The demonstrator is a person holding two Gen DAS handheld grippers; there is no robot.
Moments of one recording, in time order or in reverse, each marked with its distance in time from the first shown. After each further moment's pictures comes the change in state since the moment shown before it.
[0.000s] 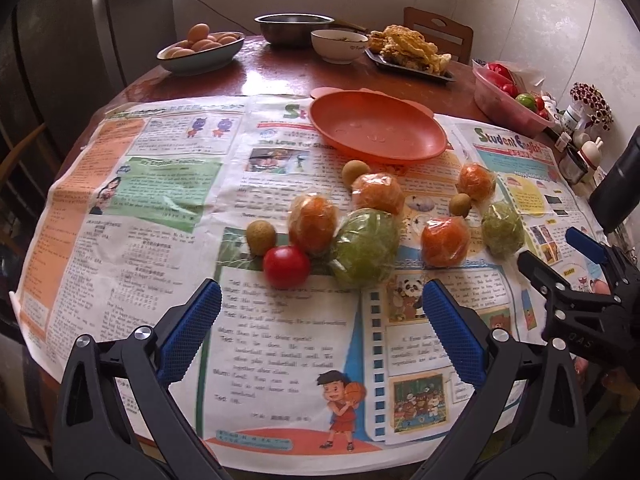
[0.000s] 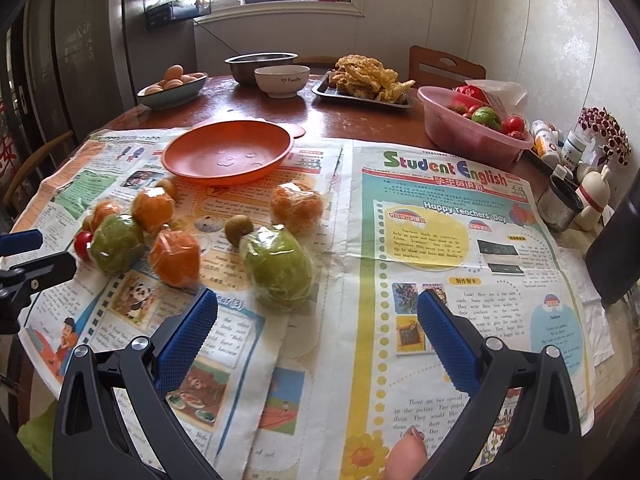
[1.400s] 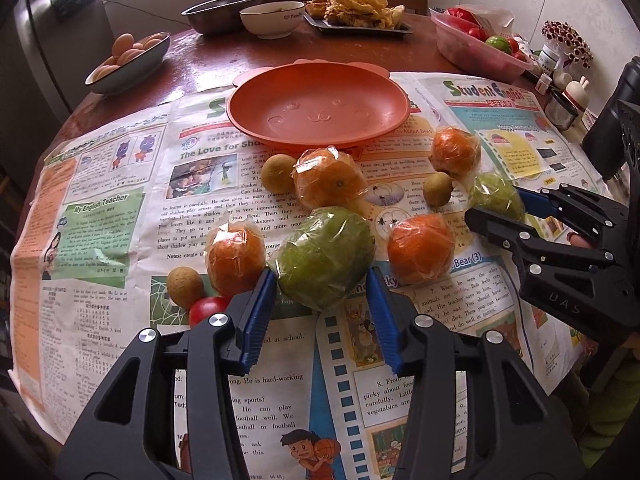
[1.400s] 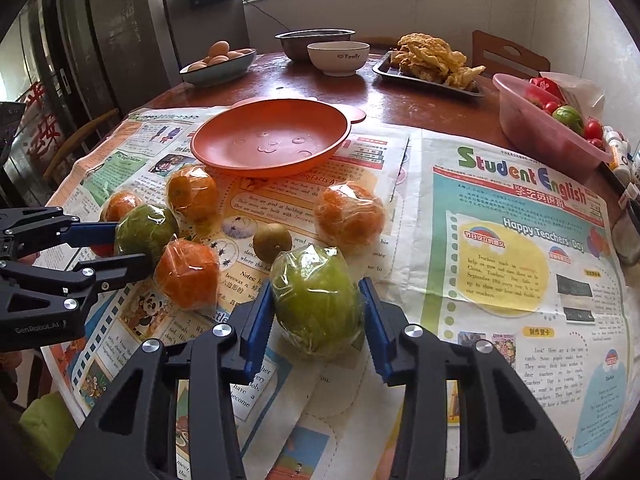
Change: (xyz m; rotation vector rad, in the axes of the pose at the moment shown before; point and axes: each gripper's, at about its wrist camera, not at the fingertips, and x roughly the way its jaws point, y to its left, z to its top) left arm 0.049 -0.034 0.022 0.189 0.104 -0.038; right arm 0.045 0.006 0.021 -0.084 0.073 0.220
